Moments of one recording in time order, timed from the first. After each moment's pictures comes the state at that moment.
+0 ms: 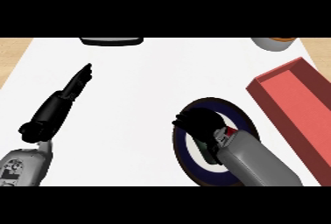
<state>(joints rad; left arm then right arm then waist) -0.22 0.33 -0.06 -1.55 -0.05 -0.16 -0.05 -0.55 -0.24 0.64 -1.35 0.95 0.76 0.08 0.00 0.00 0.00</state>
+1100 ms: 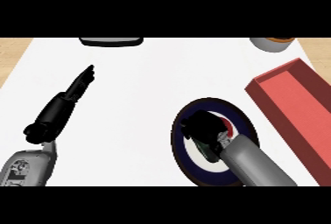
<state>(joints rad) -0.21 0.26 -0.01 -1.54 -0.11 -0.20 -0.07 -0.49 -0.22 0.61 -1.21 1.19 0.48 -0.19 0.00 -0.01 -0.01</state>
